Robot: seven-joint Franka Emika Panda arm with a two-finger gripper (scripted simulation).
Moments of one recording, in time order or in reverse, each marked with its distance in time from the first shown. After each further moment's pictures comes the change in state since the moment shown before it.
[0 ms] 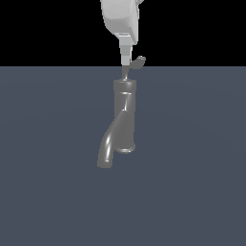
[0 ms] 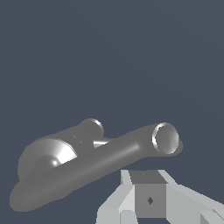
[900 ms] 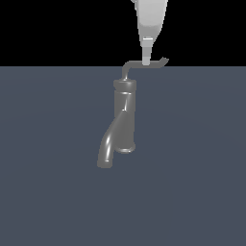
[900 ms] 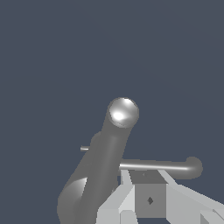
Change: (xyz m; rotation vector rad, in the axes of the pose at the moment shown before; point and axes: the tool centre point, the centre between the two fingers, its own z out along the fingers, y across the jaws) arm 0.042 -0.043 0.000 -0.005 -0.002 -0.006
